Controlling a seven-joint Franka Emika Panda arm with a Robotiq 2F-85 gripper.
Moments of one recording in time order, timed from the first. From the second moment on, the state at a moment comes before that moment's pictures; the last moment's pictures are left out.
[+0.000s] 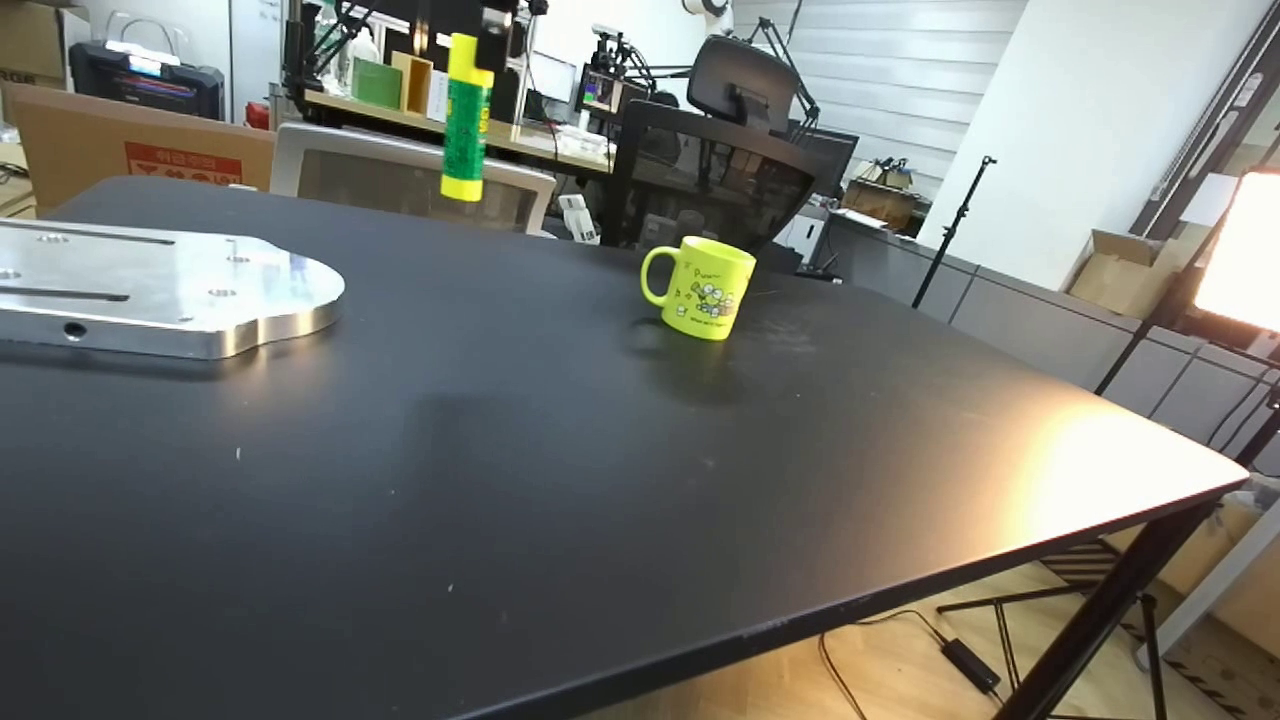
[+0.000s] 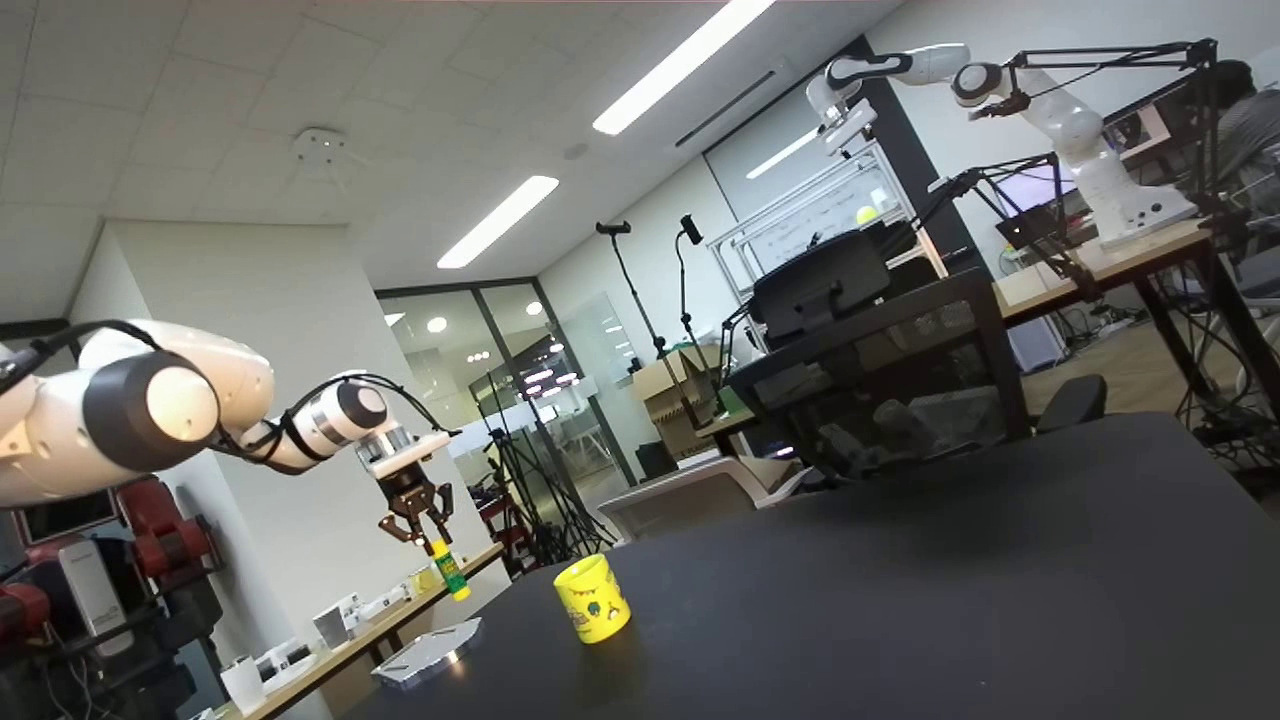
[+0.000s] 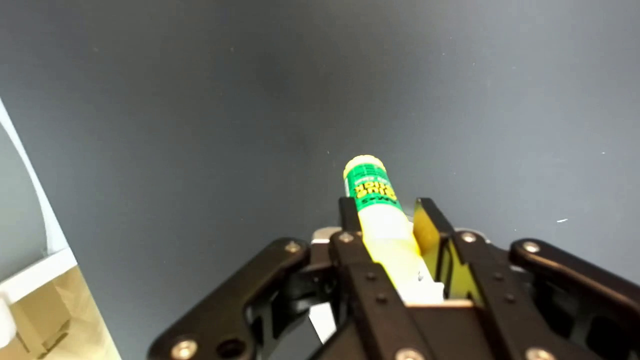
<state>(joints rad) 0.51 1.02 0.22 -0.78 -0.26 1.83 -0.69</state>
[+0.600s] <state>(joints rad) 0.61 1.15 0.22 -0.62 -0.25 2.01 -0.89</state>
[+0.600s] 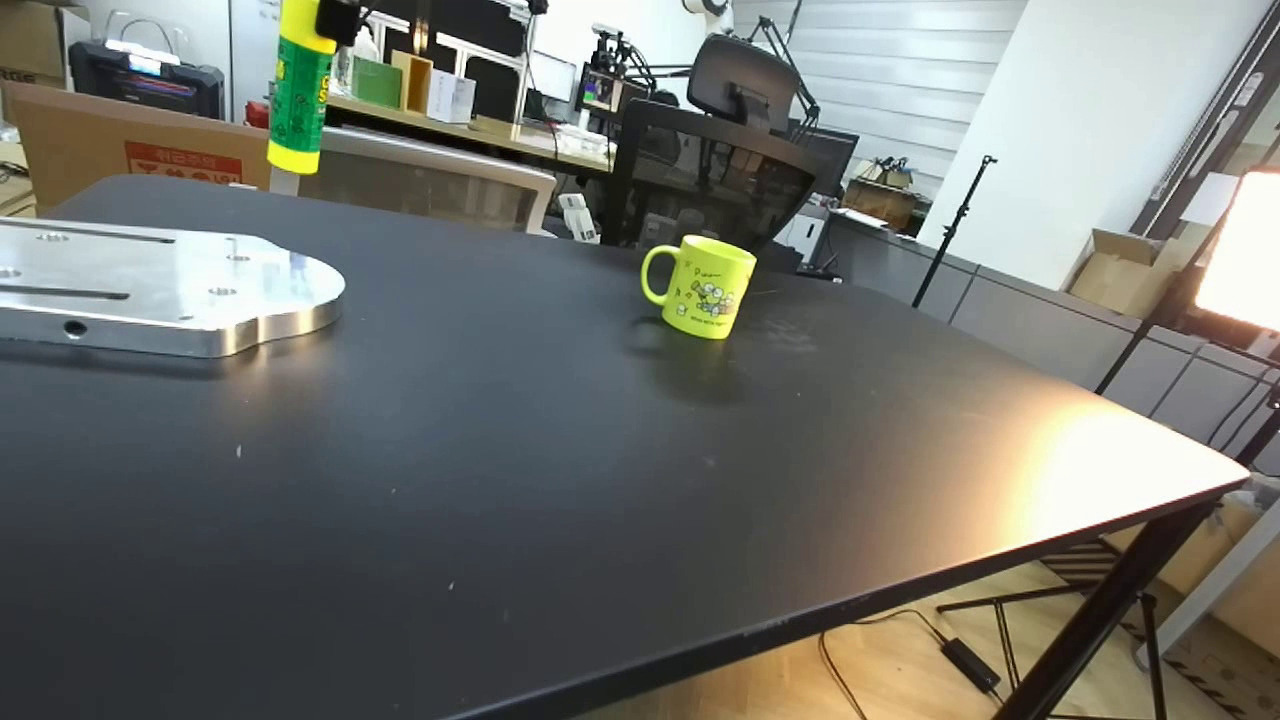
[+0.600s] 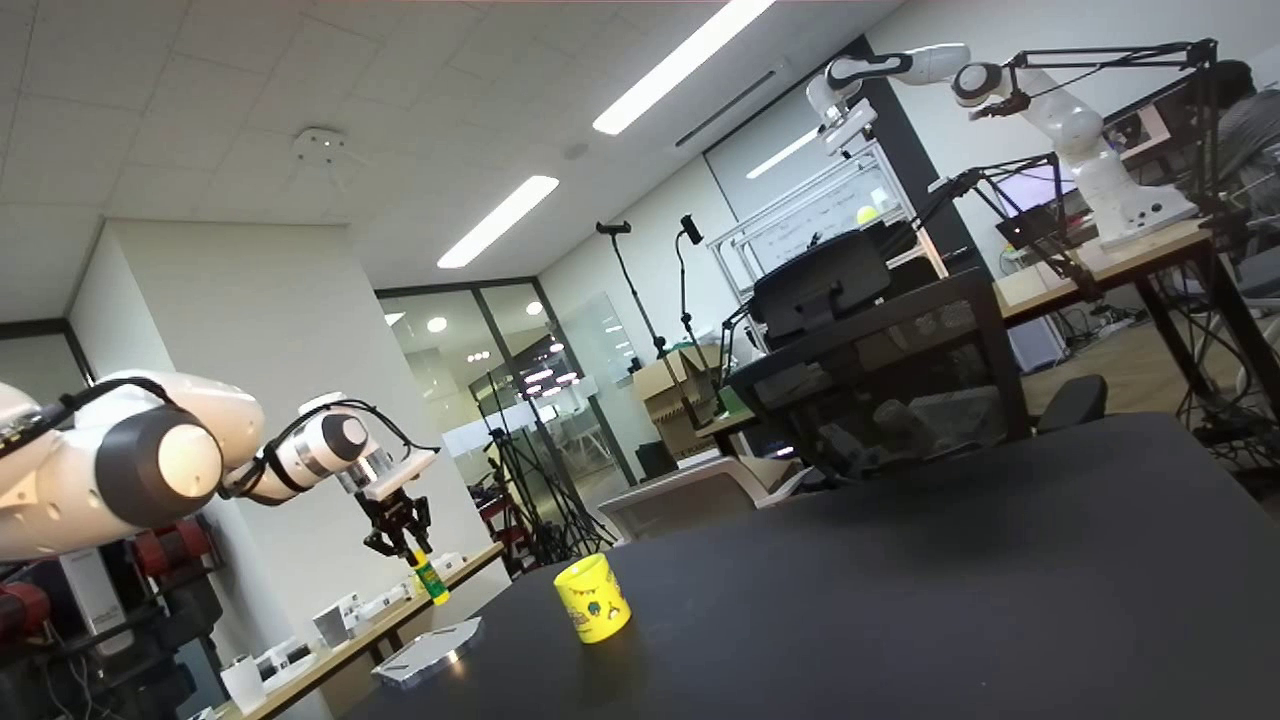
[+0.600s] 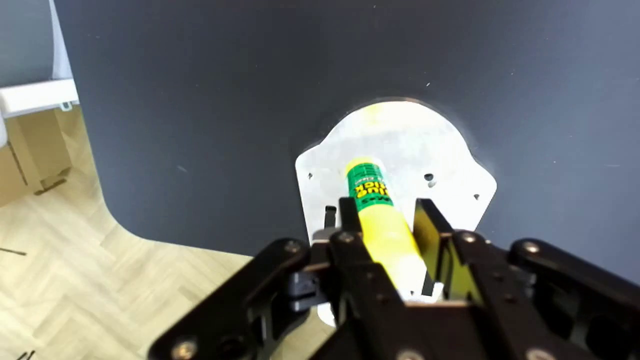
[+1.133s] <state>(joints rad) 0.62 1.23 0.22 -0.55 -0.19 2.01 -1.04</state>
